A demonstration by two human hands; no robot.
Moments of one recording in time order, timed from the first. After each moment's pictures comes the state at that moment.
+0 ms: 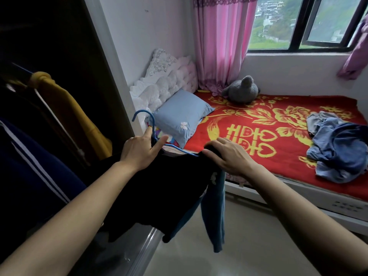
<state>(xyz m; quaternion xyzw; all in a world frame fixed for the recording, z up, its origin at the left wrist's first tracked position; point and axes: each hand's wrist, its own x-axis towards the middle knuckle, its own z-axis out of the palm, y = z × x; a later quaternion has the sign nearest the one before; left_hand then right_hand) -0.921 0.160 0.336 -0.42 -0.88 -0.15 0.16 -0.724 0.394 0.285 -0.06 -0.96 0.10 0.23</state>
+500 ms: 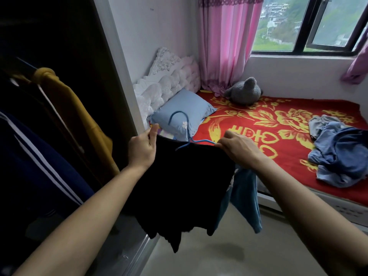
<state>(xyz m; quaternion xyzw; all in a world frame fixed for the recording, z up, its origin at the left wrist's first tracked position) -0.902 0.162 0.325 -0.37 -0.81 -0.38 0.25 -0.727 0.411 0.313 -0.09 -0.98 0.01 0.16</state>
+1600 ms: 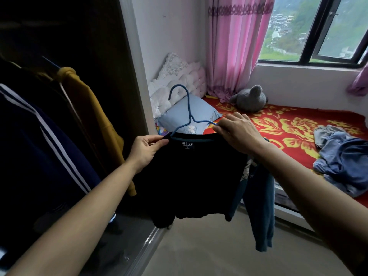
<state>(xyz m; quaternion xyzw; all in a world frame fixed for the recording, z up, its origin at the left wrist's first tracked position) -0.937 0.118 0.317 -0.31 -0.68 -0.64 -0.17 -0.756 0.376 0.368 -0.07 -0.96 -0.01 0.26</state>
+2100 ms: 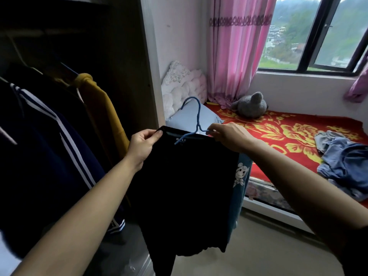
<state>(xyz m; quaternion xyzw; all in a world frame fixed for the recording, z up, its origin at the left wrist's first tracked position) -0.965 0.074 0.350 -0.19 -0.64 -0.72 -0.20 -0.808 0.325 0.378 -0.08 -0.98 0.07 0.16</state>
